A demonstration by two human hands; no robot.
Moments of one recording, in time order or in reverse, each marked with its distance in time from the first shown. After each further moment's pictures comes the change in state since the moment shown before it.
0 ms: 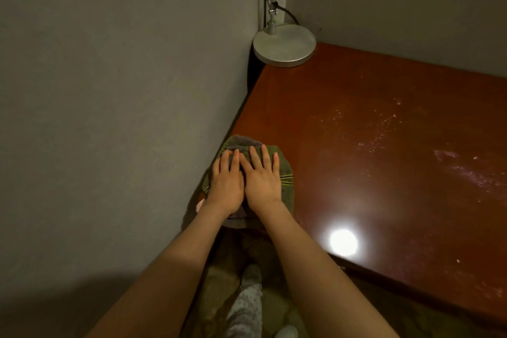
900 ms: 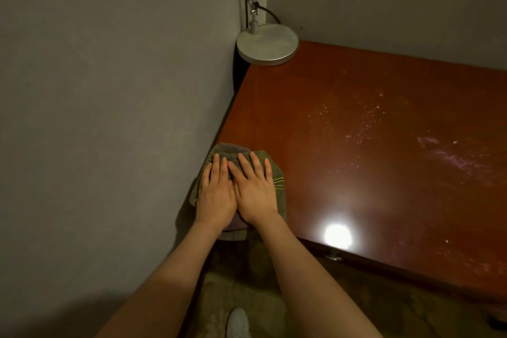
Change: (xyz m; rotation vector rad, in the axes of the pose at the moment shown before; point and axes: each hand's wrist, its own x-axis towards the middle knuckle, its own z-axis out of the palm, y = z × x) left_hand -0.017 -0.008 0.023 0.100 0.170 0.056; right_hand -0.022 -0.003 0.024 0.070 0.193 -0.058
